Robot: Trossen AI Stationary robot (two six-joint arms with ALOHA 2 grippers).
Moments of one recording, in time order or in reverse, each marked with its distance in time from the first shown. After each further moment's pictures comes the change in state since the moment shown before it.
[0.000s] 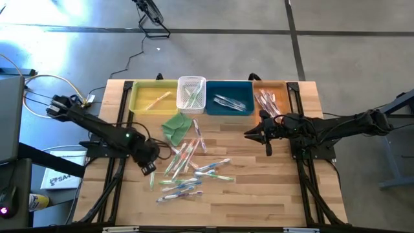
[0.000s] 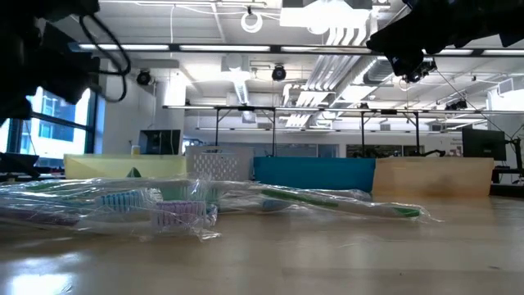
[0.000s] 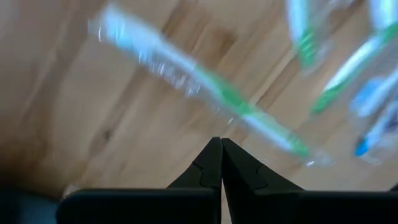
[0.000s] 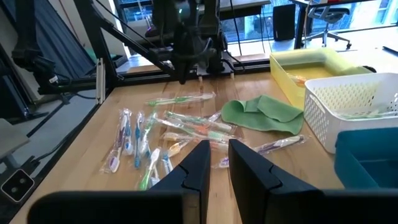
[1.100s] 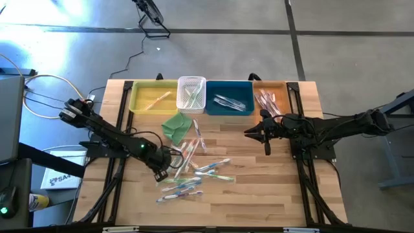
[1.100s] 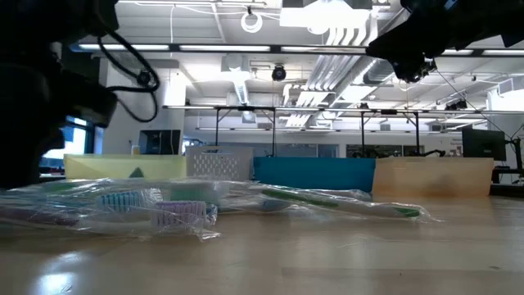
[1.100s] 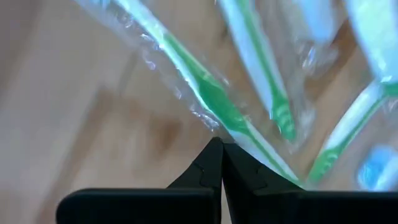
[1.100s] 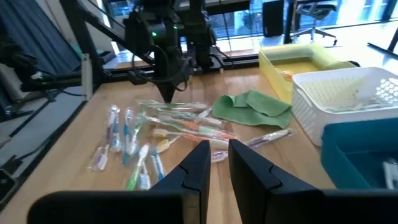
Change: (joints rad) left arm -0.023 0.297 -0.001 0.370 -0.136 0.081; right arm 0.000 0.000 0.000 -0.027 0.050 -0.003
